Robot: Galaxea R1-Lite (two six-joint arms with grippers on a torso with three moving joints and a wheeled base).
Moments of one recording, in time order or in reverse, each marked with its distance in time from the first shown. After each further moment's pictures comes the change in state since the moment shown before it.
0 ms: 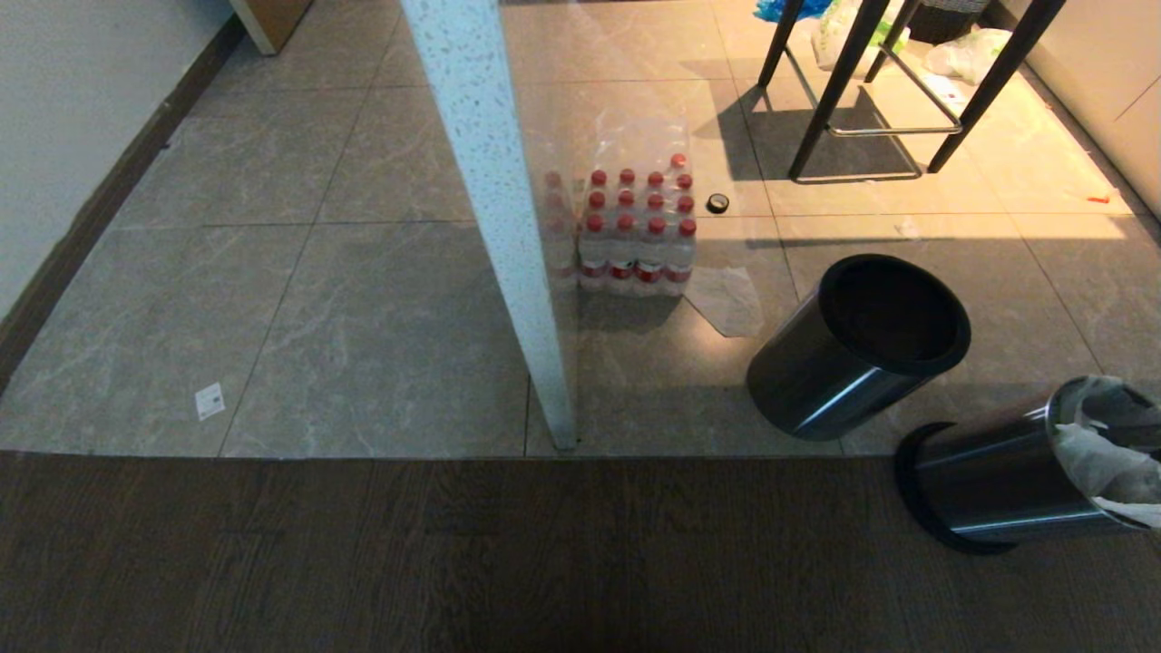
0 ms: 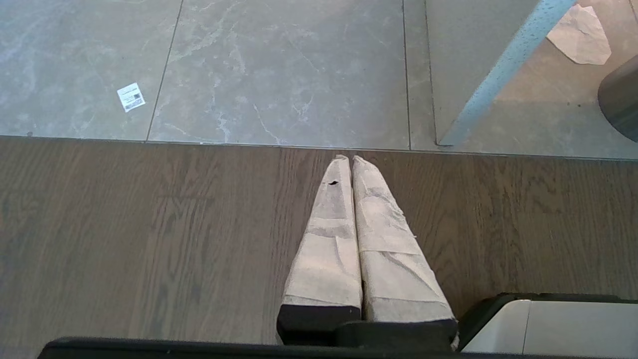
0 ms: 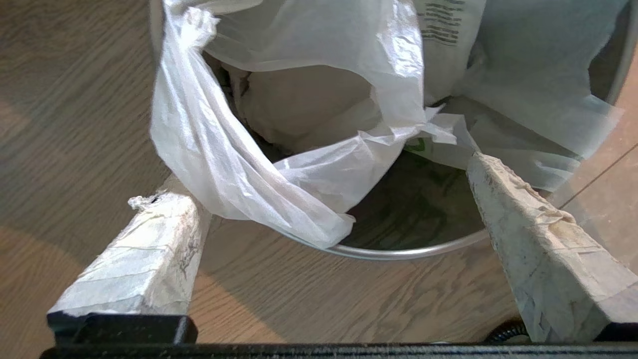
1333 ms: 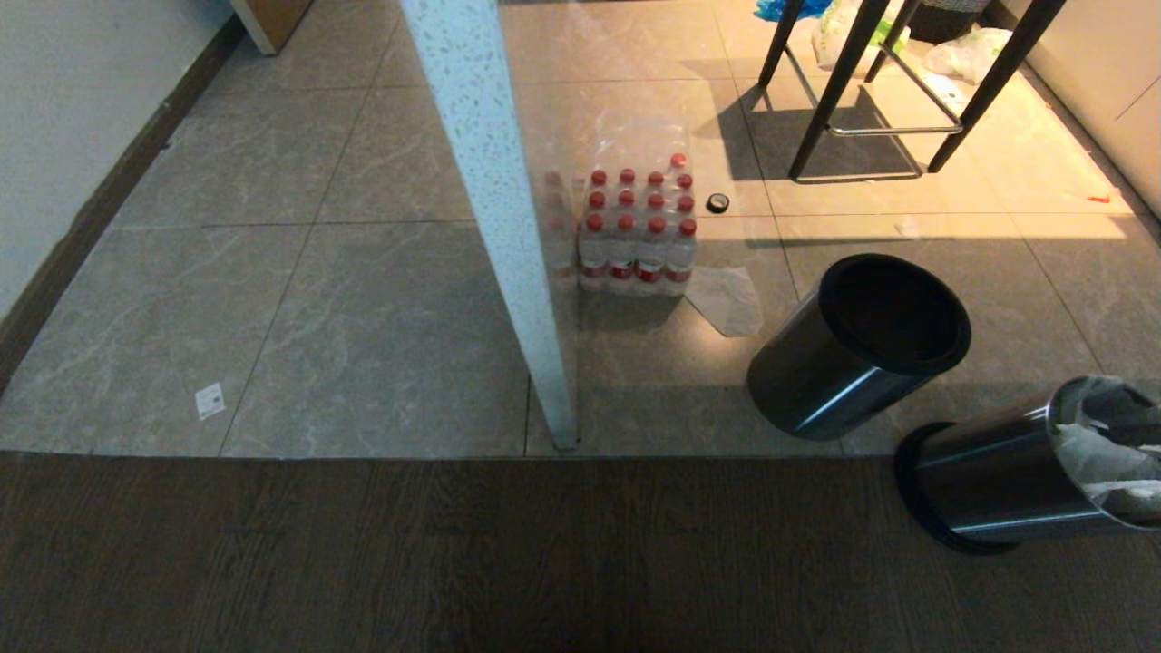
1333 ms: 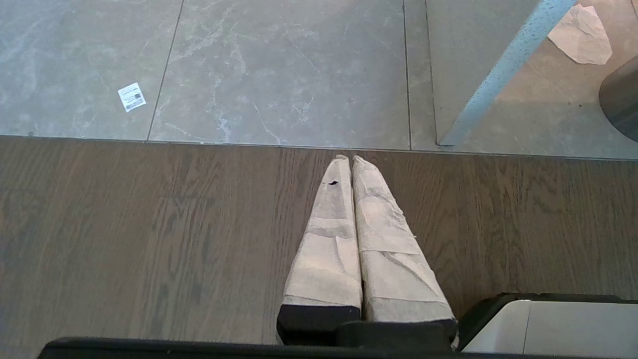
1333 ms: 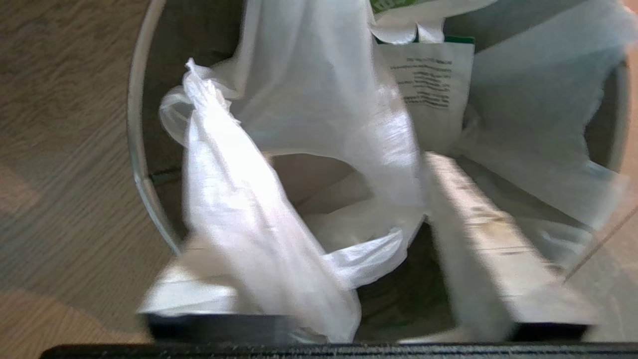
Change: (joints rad) left arm 0.000 0.000 0.000 0.000 0.000 0.000; right arm 0.043 0.062 -0.064 -0.006 0.142 0.100
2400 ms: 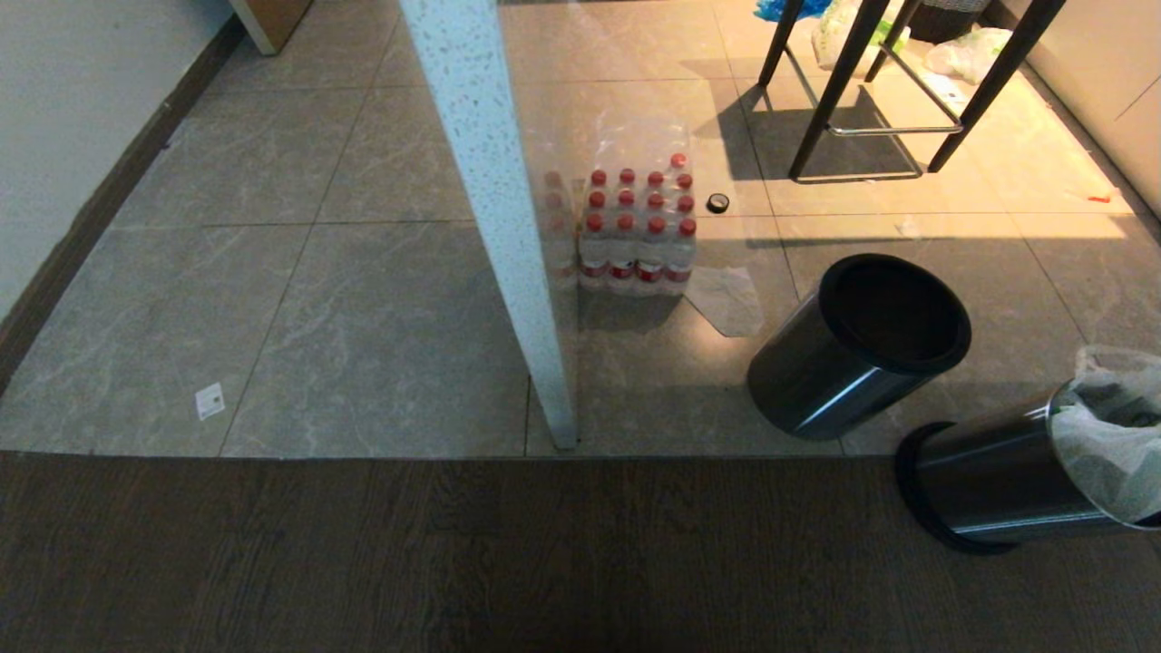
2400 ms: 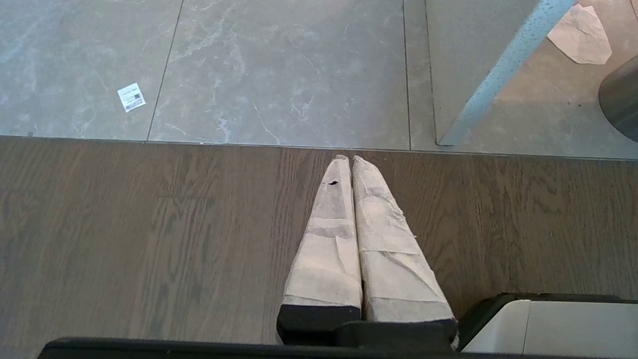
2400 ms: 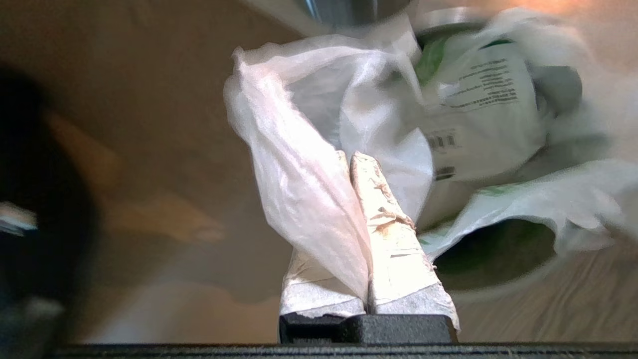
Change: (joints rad) left arm 0.000 0.000 0.000 0.000 0.000 0.000; right arm -0.011 -0.336 0.024 0.502 -0.036 0.238
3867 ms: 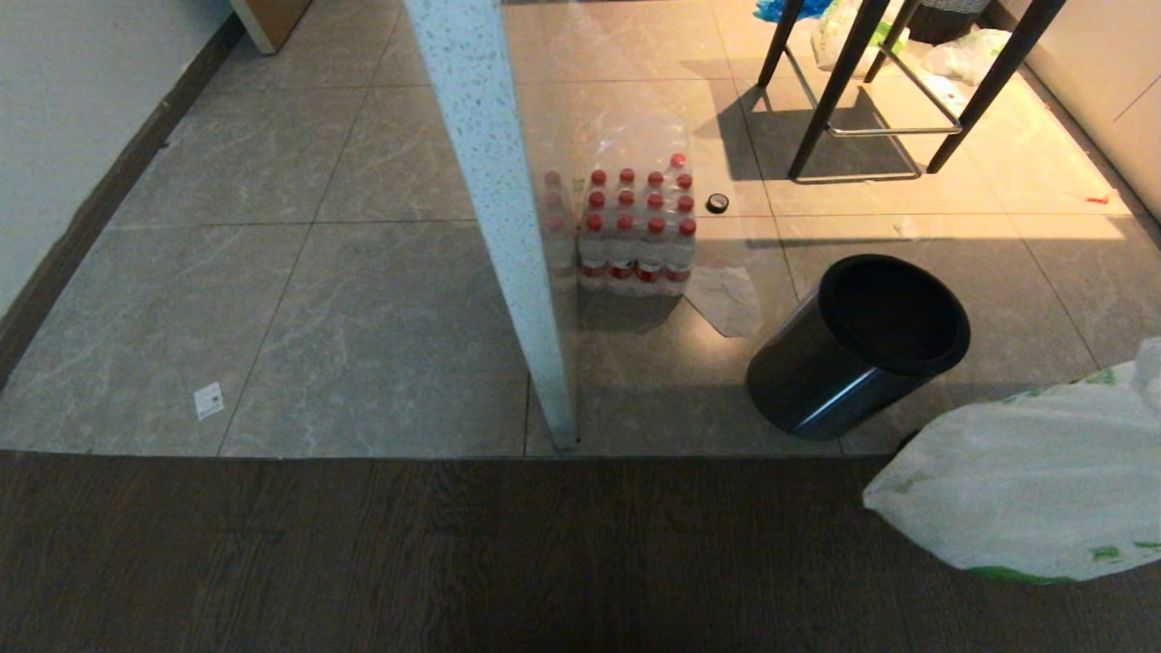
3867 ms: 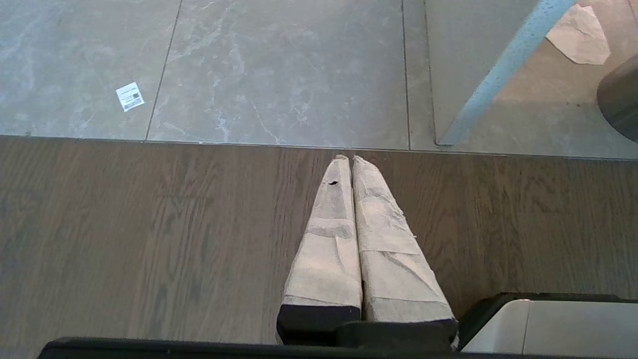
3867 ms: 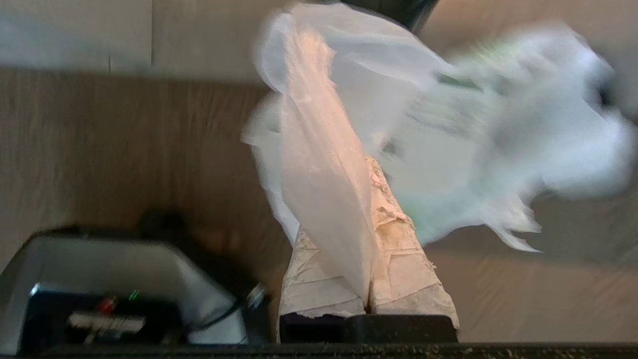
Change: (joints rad) left arm 0.000 0.000 0.000 0.000 0.000 0.000; right arm 0.308 -1.165 0.658 -0.238 -0.324 1.039
